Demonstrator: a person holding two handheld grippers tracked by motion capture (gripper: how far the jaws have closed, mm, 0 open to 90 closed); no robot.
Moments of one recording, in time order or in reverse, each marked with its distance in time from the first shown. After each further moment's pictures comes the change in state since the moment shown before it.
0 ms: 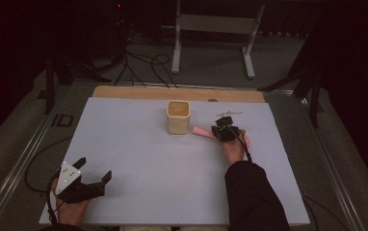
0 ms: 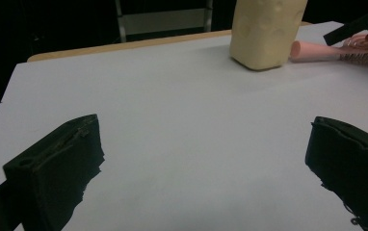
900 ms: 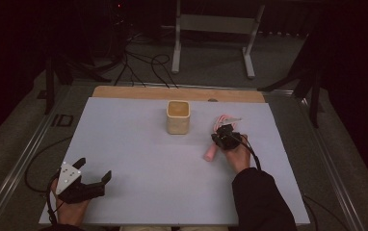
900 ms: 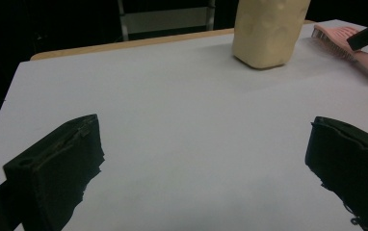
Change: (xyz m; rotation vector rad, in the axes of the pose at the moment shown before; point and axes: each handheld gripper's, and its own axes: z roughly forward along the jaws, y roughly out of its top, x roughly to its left) left arm 0.000 0.000 0.000 0.006 0.009 -0.001; right arm 0.010 -0.015 -0.027 0.044 0.062 -0.152
